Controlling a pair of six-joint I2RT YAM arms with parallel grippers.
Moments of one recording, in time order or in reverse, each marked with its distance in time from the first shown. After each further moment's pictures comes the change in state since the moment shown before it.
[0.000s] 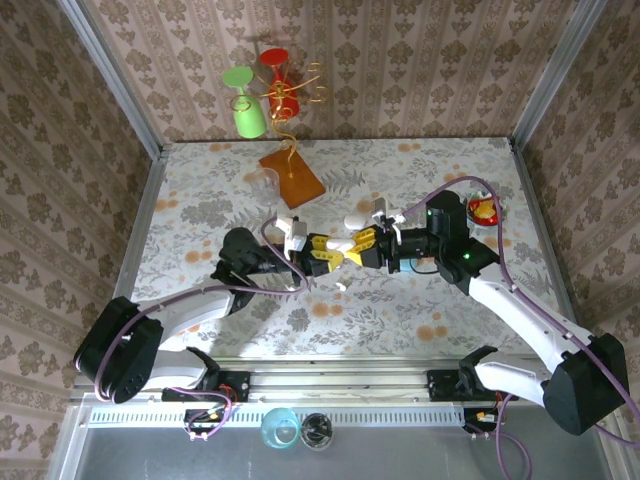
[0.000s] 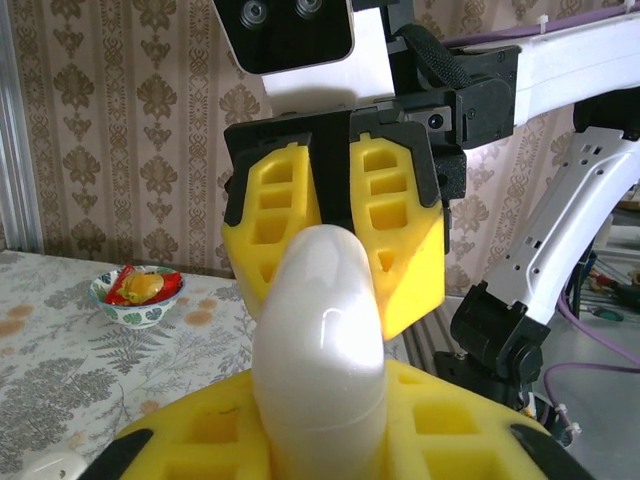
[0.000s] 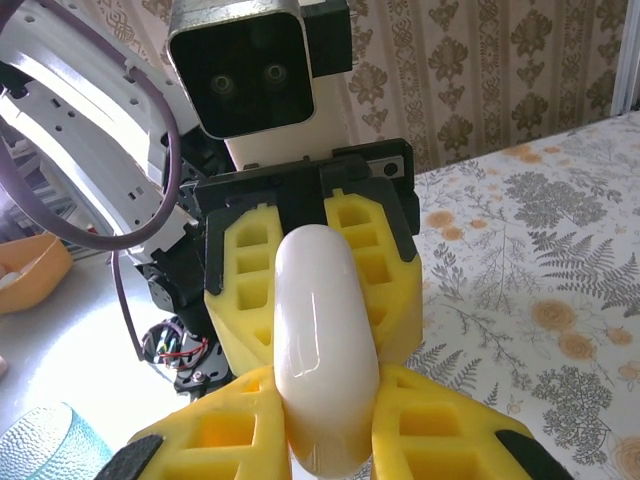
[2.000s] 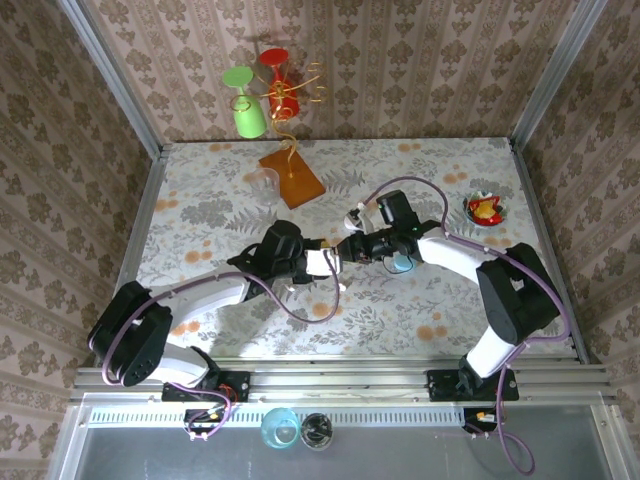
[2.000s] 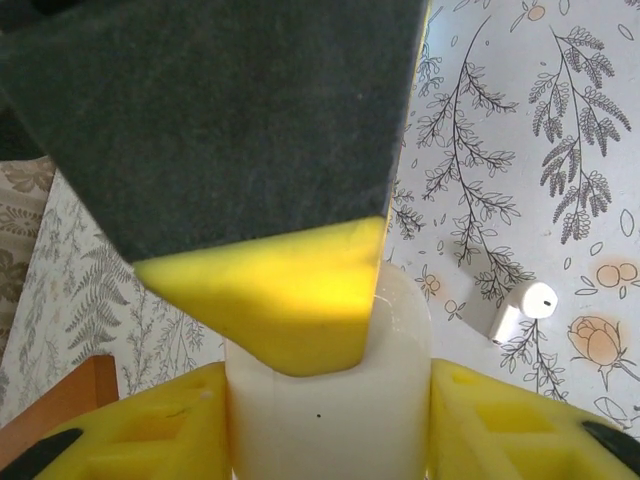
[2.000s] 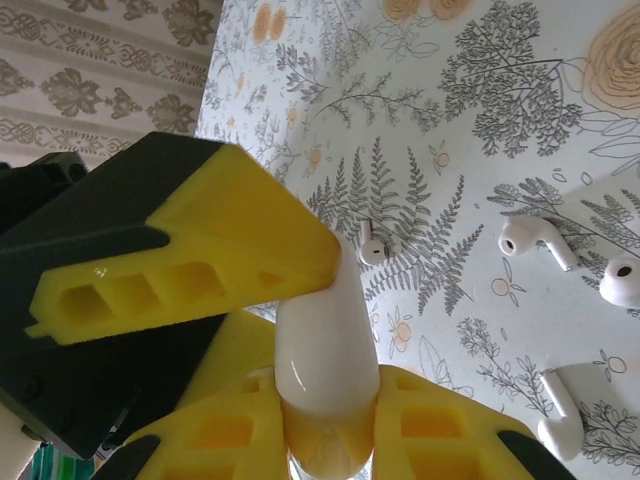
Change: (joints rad) left arm -0.092 0.103 0.188 -0.901 -0.696 1.127; right arm 0.023 0.521 0.135 -0.132 0.160 0.502
